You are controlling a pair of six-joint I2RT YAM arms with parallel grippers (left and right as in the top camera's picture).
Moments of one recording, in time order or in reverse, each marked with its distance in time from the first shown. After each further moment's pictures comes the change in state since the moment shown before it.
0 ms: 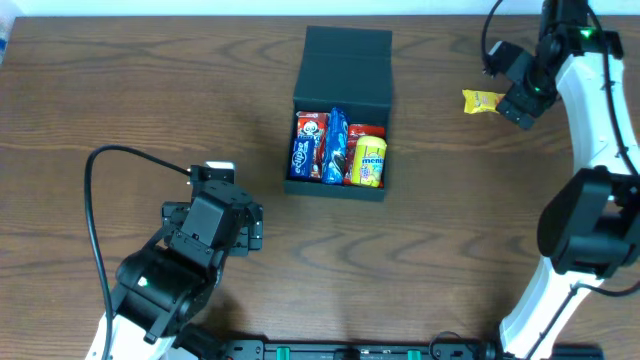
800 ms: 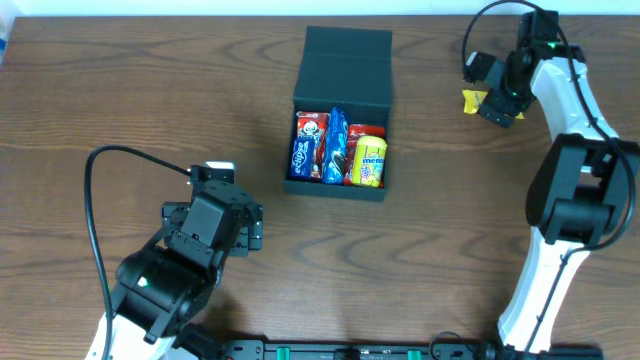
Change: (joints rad) left arm 0.000 0.000 0.000 0.000 0.000 0.000; right arm 0.000 0.211 0.002 0.216 -0.103 -0.082
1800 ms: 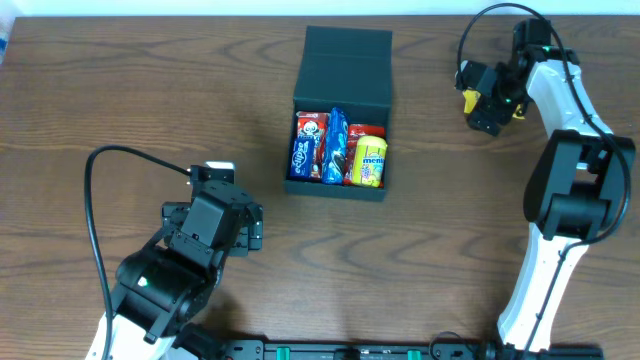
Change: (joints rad) left arm 0.000 0.000 0.000 0.000 0.000 0.000; right arm 0.000 0.034 0.000 -0.065 -0.134 0.001
